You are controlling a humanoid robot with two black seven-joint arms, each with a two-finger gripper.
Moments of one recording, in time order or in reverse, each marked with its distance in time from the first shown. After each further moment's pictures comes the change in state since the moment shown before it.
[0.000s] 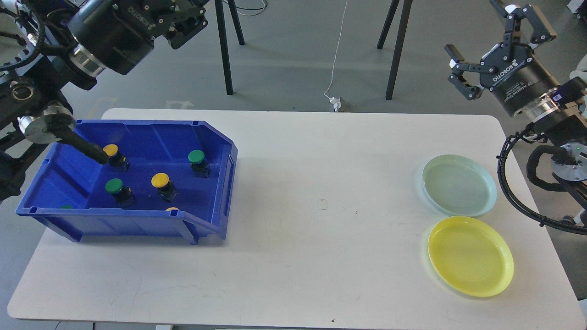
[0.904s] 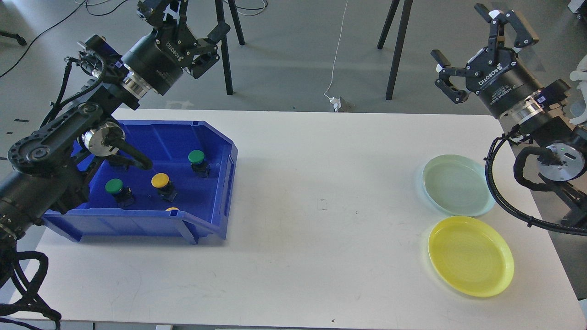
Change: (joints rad) left arm 0.108 -0.381 -0.200 0.492 -0.005 -0.144 0.000; right arm 0.023 0.057 -0.020 0.000 -0.003 0.000 -0.006
